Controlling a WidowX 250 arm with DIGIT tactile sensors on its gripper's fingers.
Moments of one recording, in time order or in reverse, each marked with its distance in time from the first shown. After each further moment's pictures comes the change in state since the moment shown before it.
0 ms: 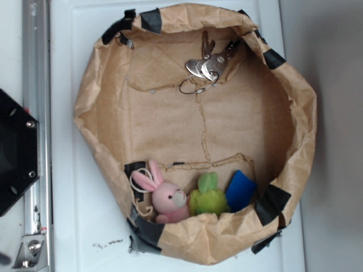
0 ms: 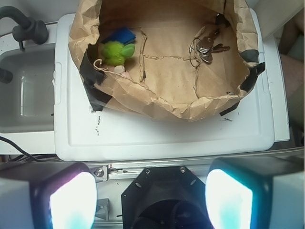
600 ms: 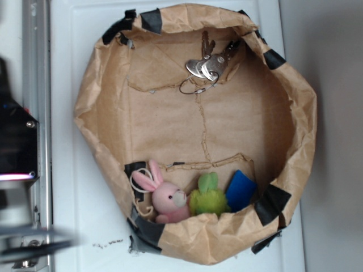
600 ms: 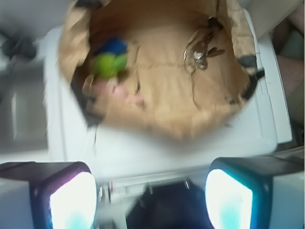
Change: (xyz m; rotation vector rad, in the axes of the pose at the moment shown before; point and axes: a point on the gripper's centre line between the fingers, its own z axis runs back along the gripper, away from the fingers) arm 0.046 -0.002 -0.032 0.036 0.022 0.140
